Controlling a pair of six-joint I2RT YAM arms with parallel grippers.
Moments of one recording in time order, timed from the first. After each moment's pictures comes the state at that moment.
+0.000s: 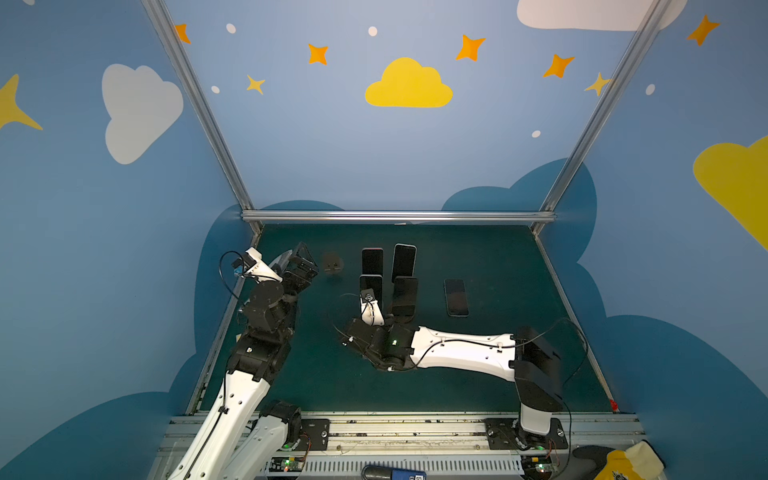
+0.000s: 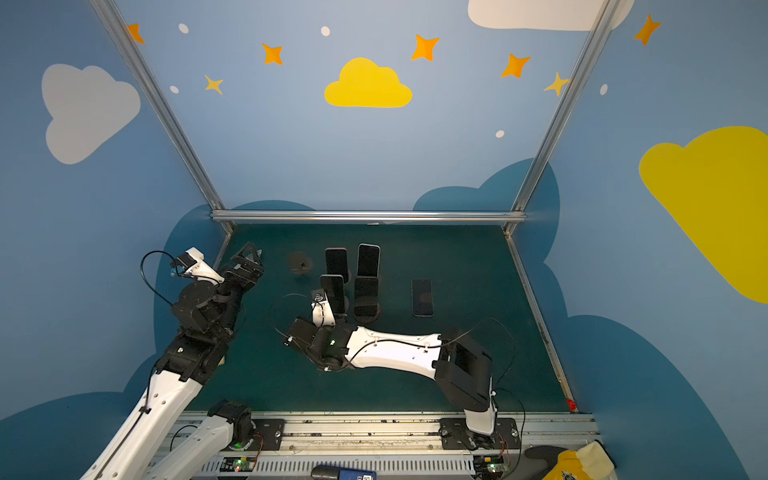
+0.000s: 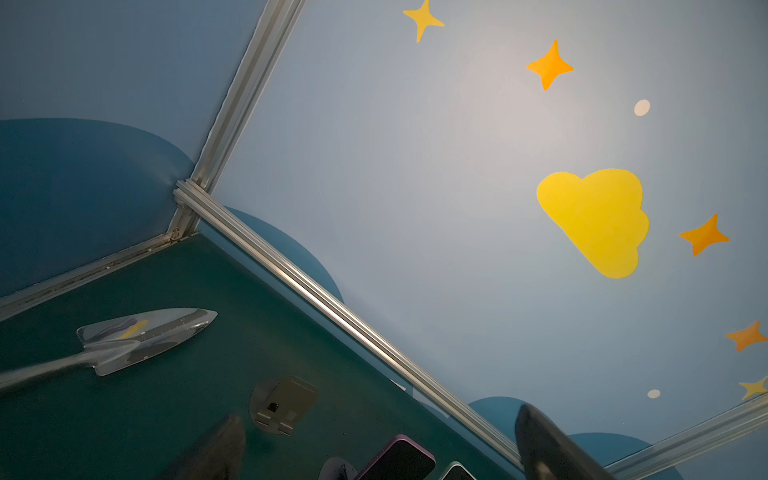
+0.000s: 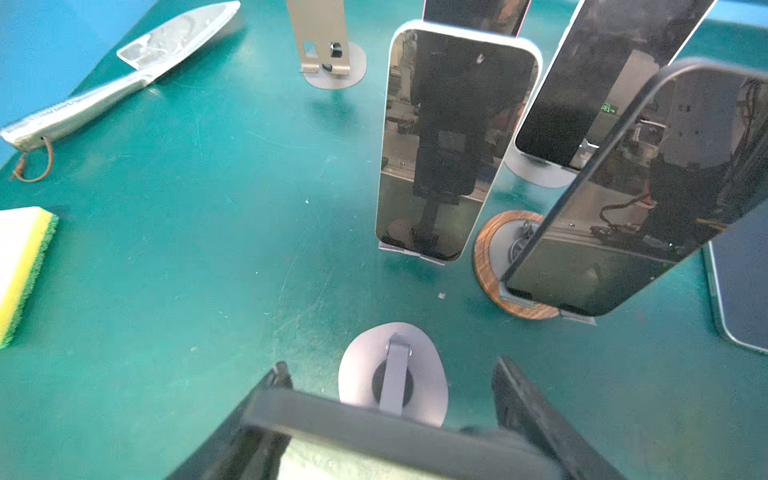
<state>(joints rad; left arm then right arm) -0.24 0.76 0.77 -0.03 -0.36 -0.73 1.33 1.86 1.46 -0.55 0.71 0.78</state>
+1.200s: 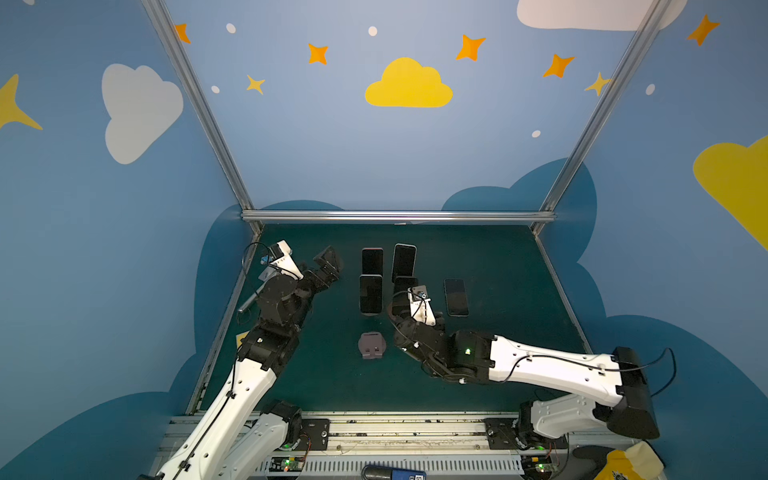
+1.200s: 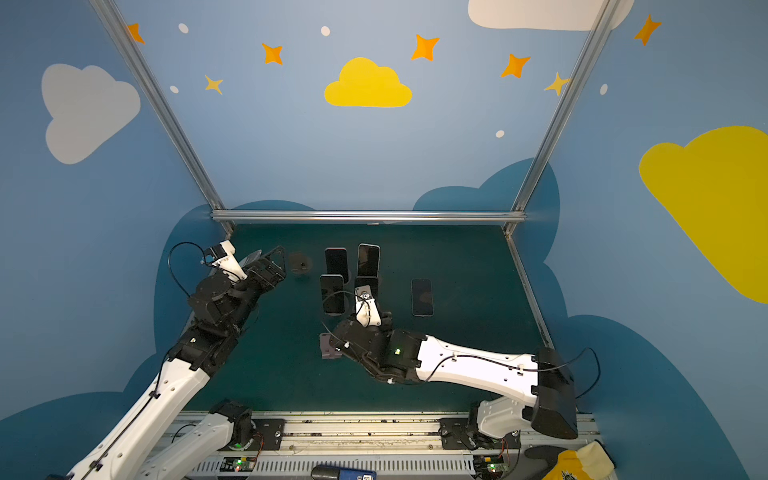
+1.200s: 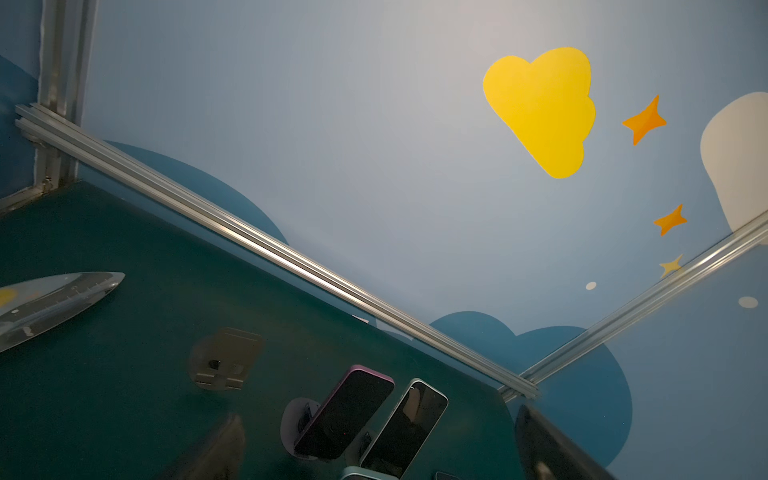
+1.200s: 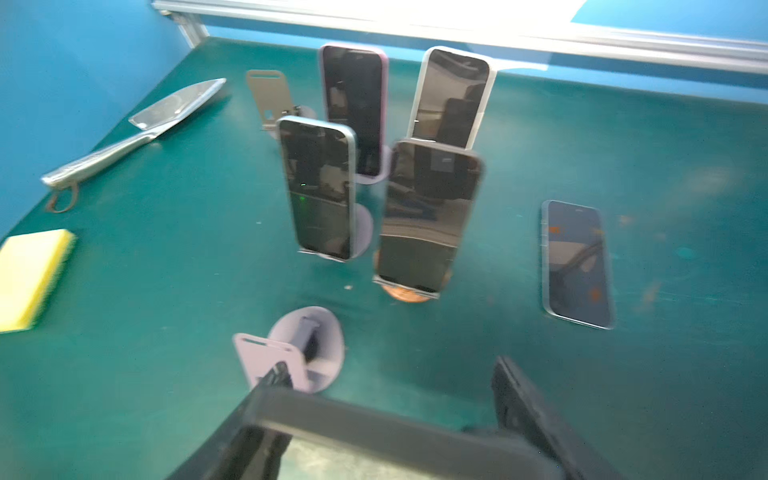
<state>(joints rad) -0.32 0.84 0.77 0.00 -0.15 -0.67 1.31 1.34 1.13 -0.63 0.80 0.72</state>
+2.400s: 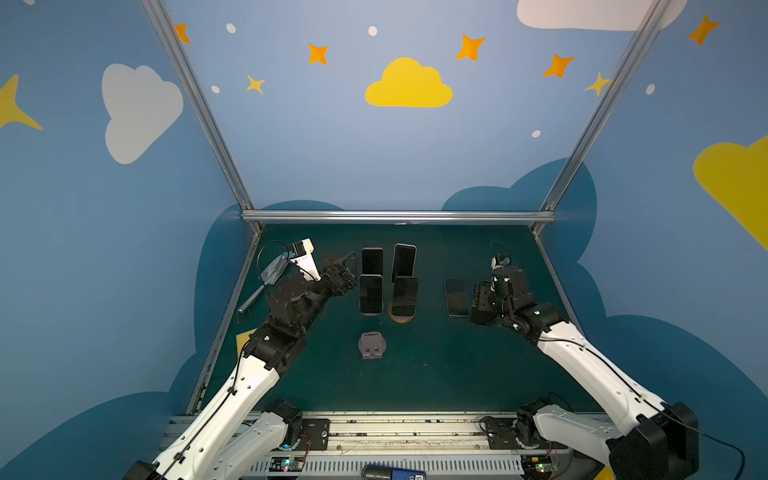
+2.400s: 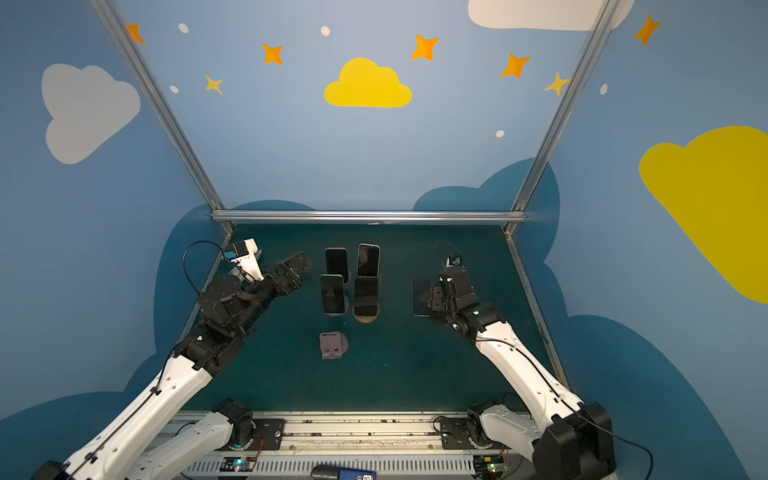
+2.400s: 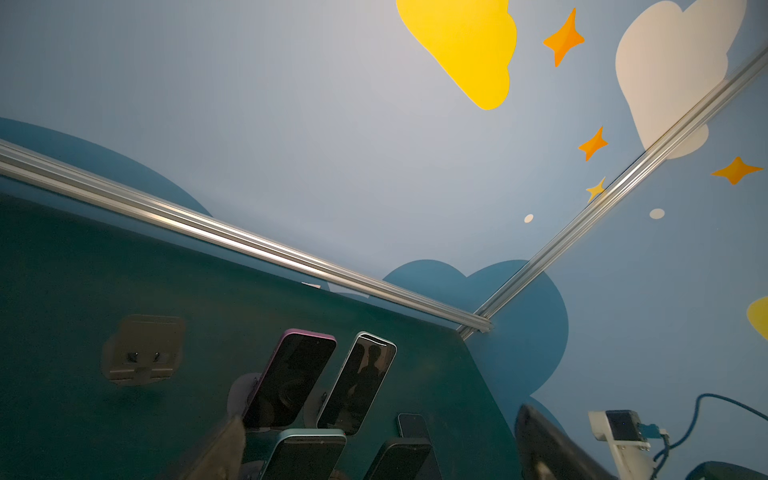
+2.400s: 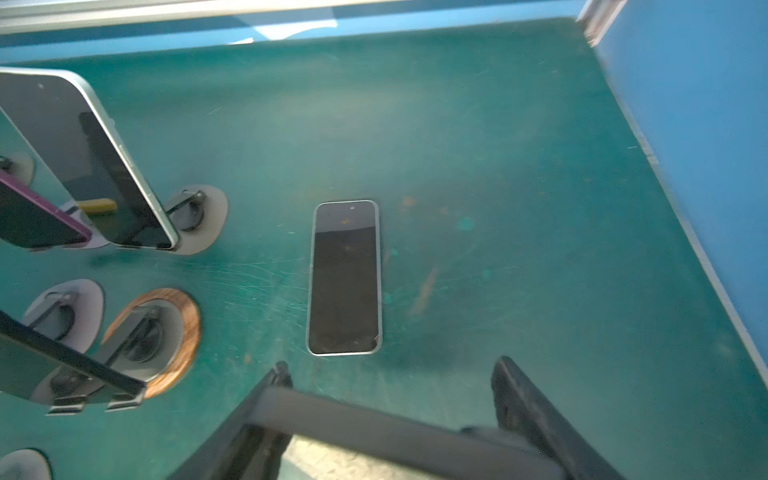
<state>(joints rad) -0.43 0.86 0.80 0.00 -0.08 -0.62 0.44 1.15 0.87 -0.46 0.28 0.32</state>
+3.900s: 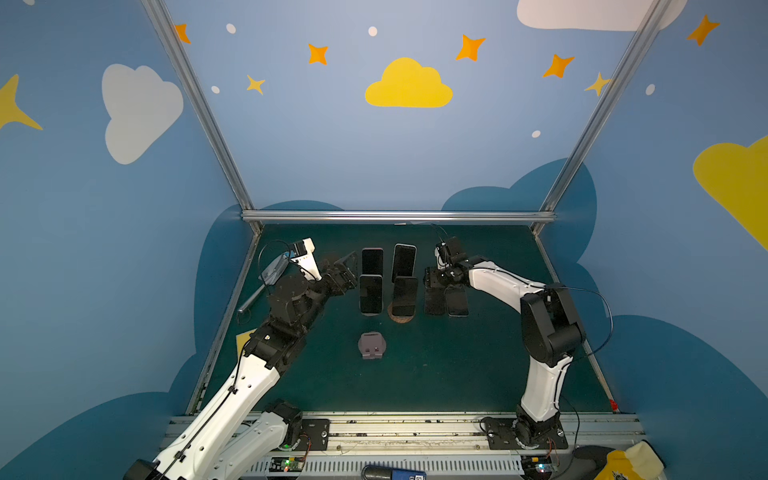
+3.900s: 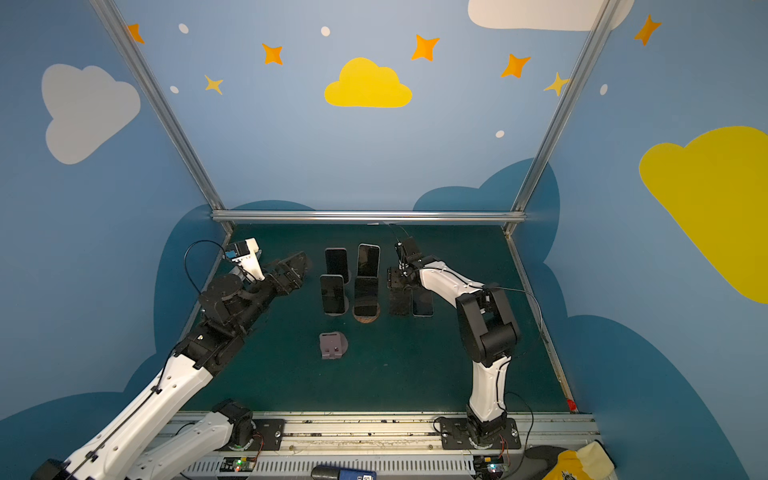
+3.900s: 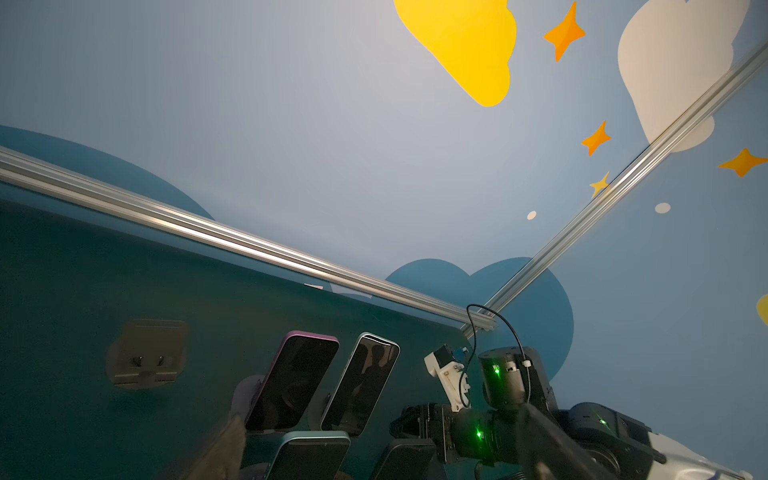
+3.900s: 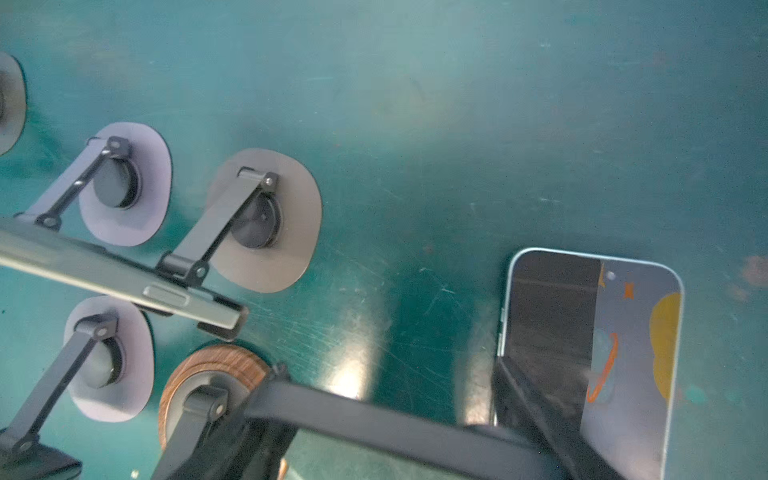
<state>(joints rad) -0.43 0.87 0.80 0.00 -0.08 -0.60 0.49 1.94 1.40 -0.49 -0.02 0.38</state>
